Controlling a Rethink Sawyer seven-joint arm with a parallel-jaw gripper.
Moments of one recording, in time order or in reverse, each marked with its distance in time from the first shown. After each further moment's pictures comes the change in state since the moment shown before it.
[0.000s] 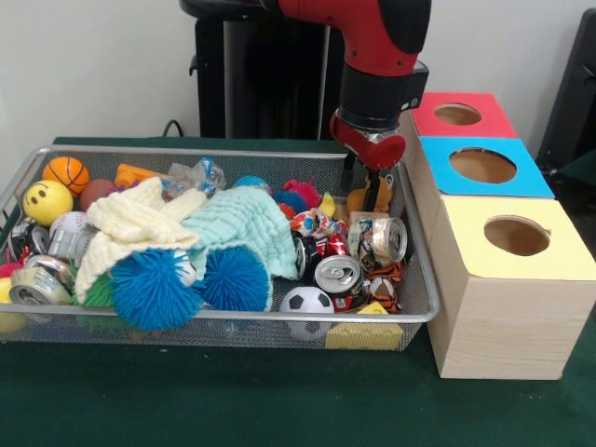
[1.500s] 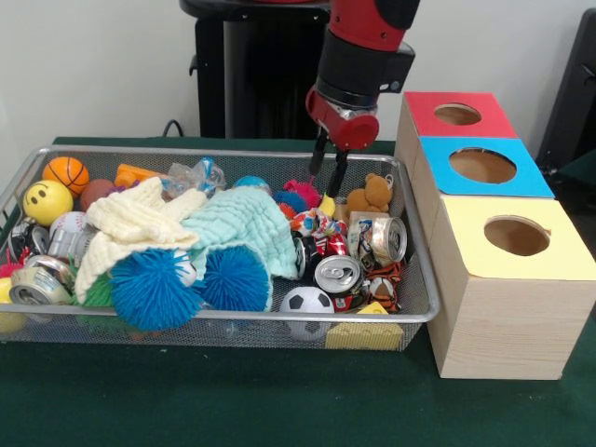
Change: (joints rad) arm 0.134 -0.019 -0.203 -0.053 0.144 0.071 0.000
